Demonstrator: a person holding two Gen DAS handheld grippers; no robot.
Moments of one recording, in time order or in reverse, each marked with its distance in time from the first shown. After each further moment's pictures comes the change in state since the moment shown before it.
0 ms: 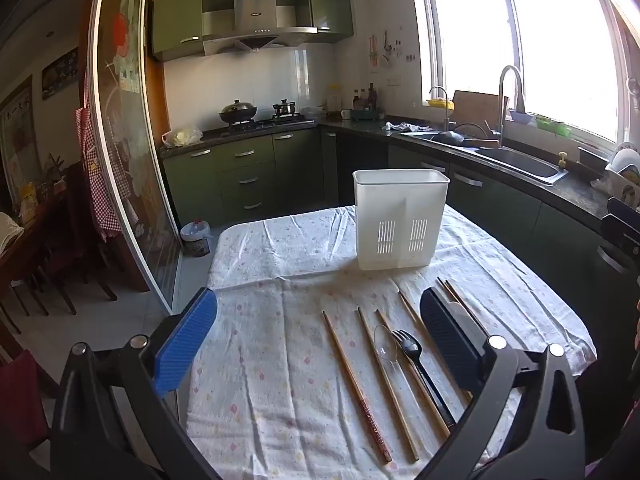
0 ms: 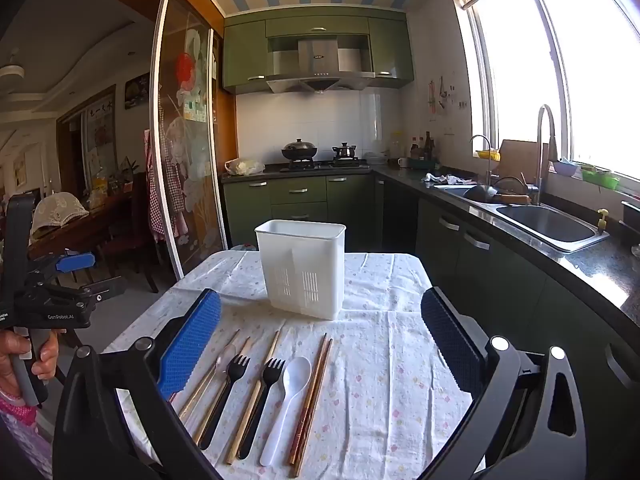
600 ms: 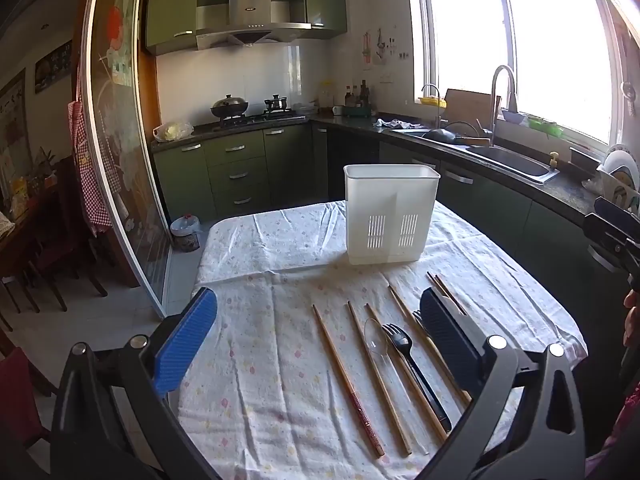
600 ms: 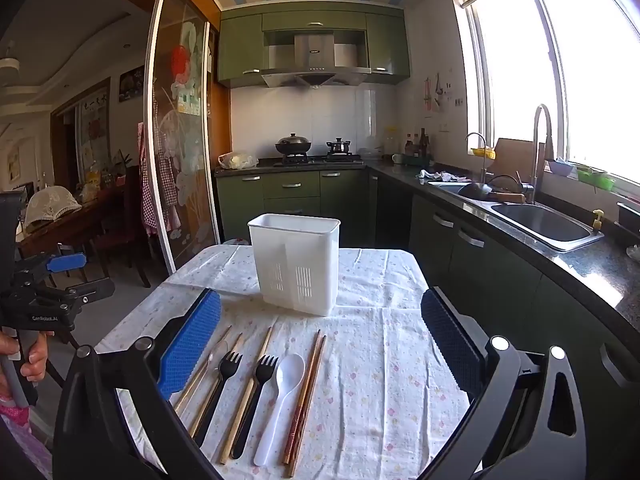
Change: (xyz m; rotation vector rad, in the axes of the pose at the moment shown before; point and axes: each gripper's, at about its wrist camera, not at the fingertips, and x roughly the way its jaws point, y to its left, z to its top) left arm 0.002 0.002 -0.006 -0.012 0.022 -0.030; right arm 0.008 0.002 -0.003 -0.011 0.016 -0.026
